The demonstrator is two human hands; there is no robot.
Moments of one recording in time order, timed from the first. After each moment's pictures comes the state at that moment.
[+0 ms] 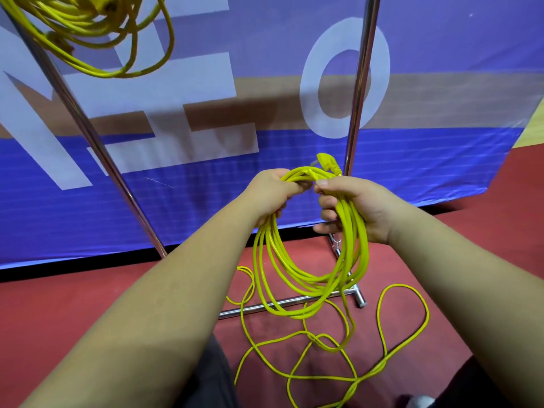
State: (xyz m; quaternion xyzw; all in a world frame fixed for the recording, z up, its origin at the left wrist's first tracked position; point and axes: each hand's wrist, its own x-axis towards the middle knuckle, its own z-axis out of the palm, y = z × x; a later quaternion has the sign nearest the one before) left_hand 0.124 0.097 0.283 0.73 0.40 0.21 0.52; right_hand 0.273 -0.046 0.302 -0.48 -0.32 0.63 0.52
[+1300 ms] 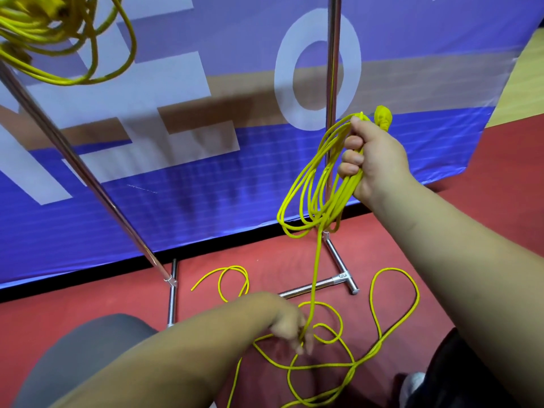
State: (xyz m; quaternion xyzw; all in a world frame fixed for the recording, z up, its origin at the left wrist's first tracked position) left_hand 0.099 -0.006 0.087 0.82 0.11 -0.46 0.32; right_hand 0.305 -0.036 0.324 -0.39 -0.11 0.42 0.81
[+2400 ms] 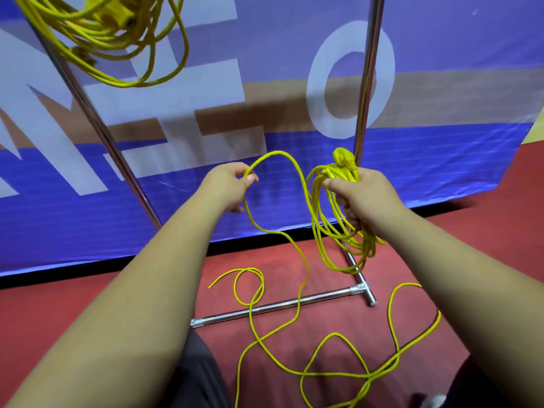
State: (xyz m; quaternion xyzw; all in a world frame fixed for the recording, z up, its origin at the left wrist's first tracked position) left_hand 0.039 0.133 0.310 0.76 0.52 0.23 0.33; right_hand 0.265 -0.032 0.287 -0.66 -0.37 0.33 0.57
